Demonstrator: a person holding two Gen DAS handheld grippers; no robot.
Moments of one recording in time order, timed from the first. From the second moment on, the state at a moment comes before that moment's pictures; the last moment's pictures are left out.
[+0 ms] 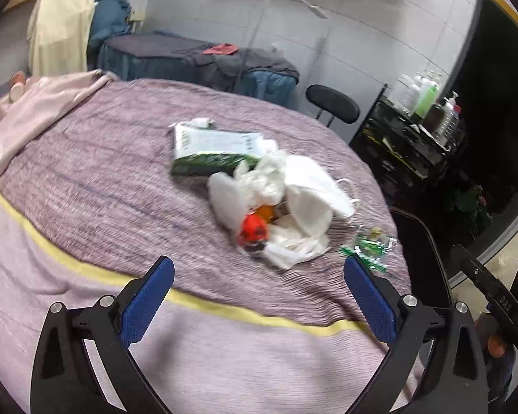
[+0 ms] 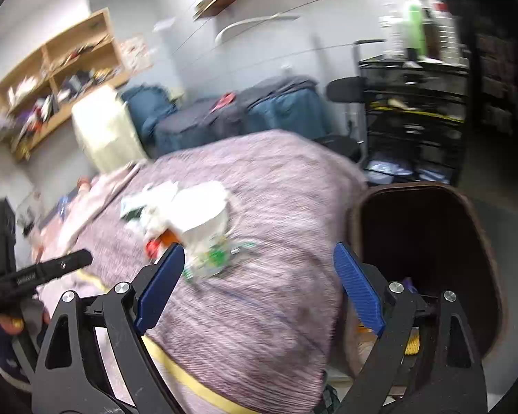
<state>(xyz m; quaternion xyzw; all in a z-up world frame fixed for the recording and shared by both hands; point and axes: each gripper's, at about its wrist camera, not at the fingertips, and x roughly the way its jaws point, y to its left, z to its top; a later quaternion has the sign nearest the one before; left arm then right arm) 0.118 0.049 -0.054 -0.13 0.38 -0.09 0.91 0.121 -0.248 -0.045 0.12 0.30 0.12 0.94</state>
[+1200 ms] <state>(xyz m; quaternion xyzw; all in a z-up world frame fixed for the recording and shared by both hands) 0.170 0.057 -0.078 -0.12 0.43 -0.11 0.89 0.191 -0.170 -0.078 0.00 0.40 0.17 0.90</state>
